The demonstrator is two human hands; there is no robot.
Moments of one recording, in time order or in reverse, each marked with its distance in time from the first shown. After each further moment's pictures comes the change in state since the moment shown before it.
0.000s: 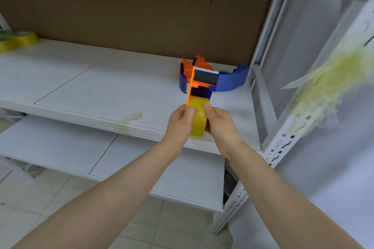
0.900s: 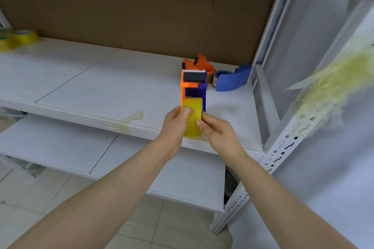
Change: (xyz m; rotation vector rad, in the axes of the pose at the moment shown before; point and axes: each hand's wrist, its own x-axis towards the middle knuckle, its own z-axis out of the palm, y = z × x) left_hand 0.010 -0.006 -0.011 -0.123 -0.007 -0.101; right_hand -0.003 0.027 -0.005 -0.158 -0.096 -0.203
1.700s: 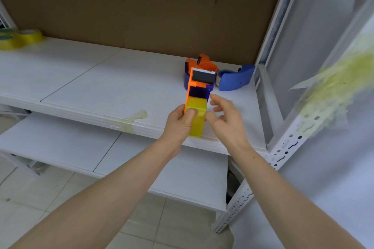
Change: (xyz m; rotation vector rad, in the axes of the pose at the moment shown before) left_hand 0.000 -0.007 -0.006 0.073 -0.015 0.129; right_hand 0.009 -0.022 -0.002 -0.253 0.199 -0.082
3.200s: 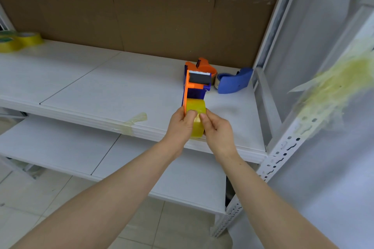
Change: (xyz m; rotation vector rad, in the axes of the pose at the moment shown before) left_hand 0.002 0.003 0.003 0.048 0.019 -0.003; right_hand -0.009 0.010 0.025 0.122 -0.013 0.048
